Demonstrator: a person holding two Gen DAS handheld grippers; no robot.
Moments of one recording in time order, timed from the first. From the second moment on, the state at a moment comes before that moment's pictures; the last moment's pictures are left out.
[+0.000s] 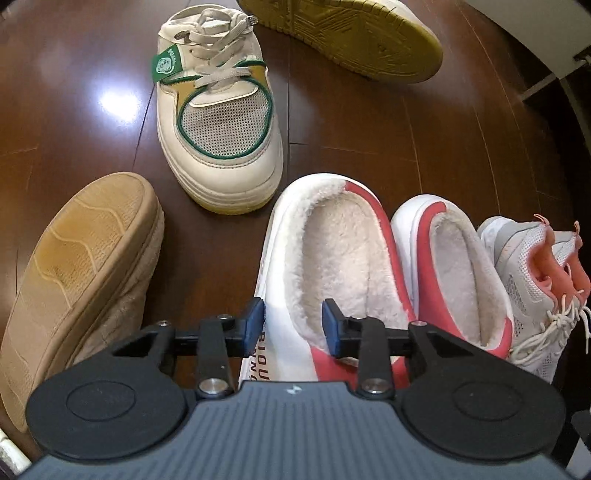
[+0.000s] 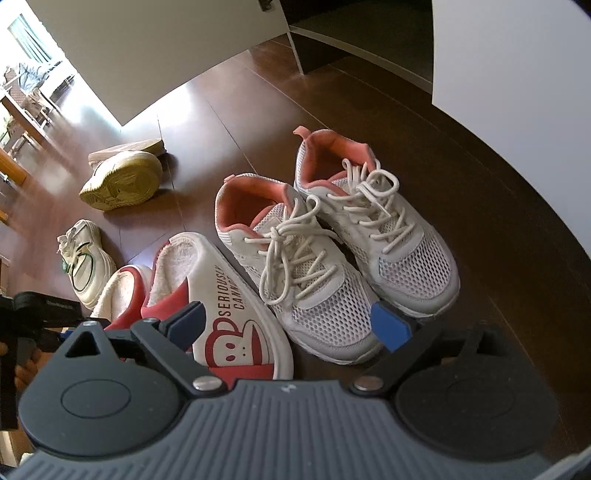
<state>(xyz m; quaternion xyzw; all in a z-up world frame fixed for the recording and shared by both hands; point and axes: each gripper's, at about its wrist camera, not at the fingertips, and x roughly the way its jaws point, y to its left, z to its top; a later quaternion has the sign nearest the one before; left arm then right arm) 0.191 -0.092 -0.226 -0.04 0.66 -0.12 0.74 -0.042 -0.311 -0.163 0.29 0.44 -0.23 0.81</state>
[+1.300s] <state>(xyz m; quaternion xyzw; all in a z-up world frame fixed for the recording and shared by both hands) 0.079 0.054 -0.222 0.20 0.60 -0.03 0.77 0.011 -0.240 -0.143 0.22 0.45 -0.14 0.85</state>
